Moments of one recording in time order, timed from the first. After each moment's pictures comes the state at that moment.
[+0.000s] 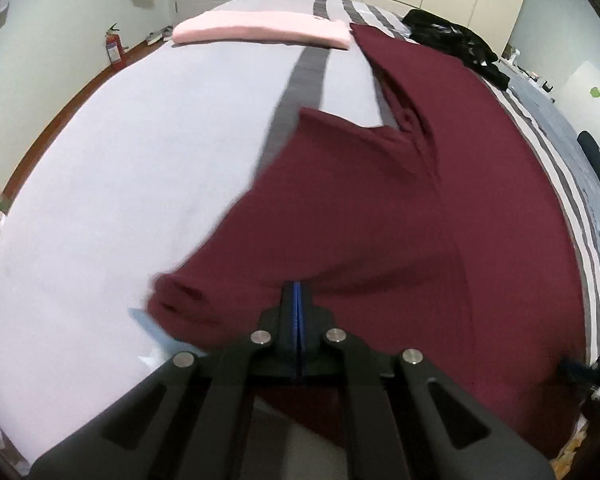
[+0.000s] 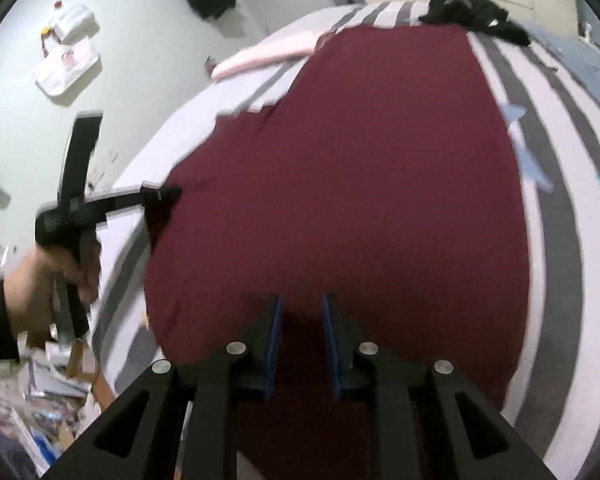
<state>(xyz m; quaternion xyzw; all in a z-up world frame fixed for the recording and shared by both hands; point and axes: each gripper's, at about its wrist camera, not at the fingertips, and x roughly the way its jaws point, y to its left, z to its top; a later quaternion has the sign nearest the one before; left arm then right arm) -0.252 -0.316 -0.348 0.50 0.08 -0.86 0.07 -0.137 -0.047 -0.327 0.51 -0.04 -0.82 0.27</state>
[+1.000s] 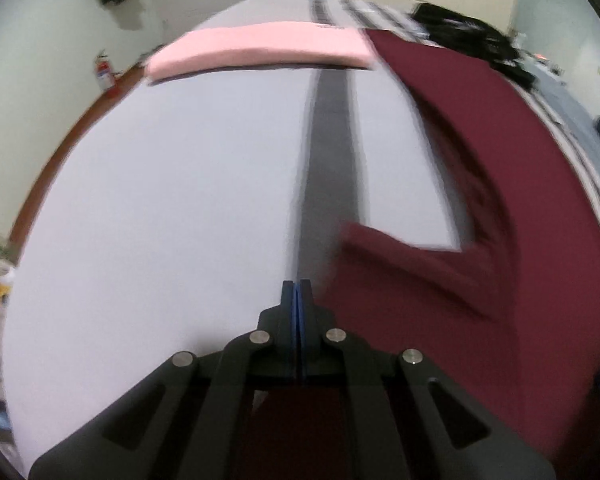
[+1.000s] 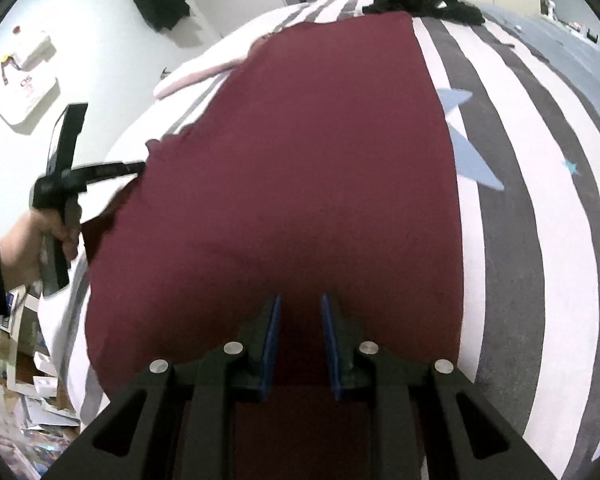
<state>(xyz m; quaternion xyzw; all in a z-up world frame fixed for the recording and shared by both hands) -0.337 -0.366 -0.348 0.50 0.05 -0.86 0.07 -0.182 -0.004 -0.343 0.51 -0.06 -0.83 0.20</state>
